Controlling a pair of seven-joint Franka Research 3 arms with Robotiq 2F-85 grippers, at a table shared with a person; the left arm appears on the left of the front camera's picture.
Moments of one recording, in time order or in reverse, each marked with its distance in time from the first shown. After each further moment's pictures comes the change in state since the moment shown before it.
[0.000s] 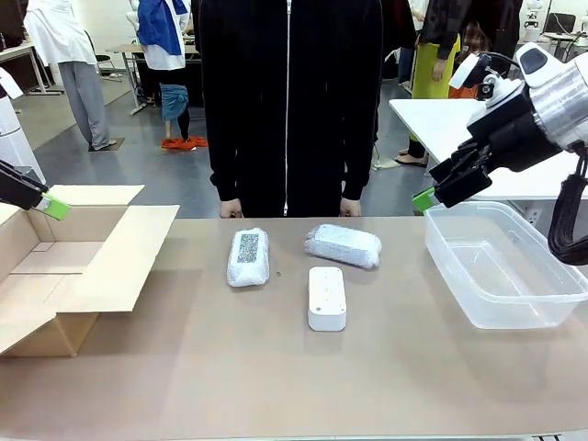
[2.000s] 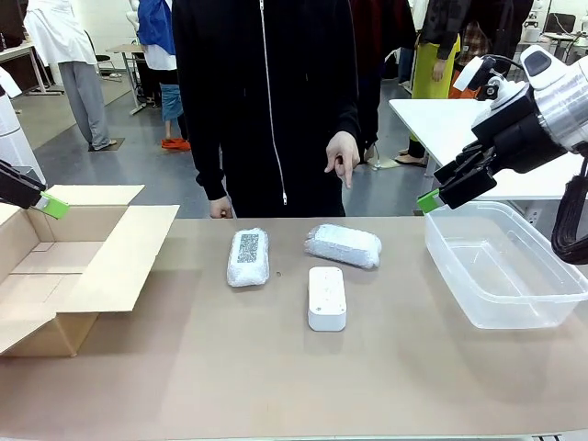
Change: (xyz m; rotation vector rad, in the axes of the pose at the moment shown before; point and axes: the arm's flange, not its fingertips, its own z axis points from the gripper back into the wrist) left arm 0.000 0.000 0.001 0.008 0.000 0.002; right arm -0.004 -0.003 0.001 0.001 0.008 -0.013
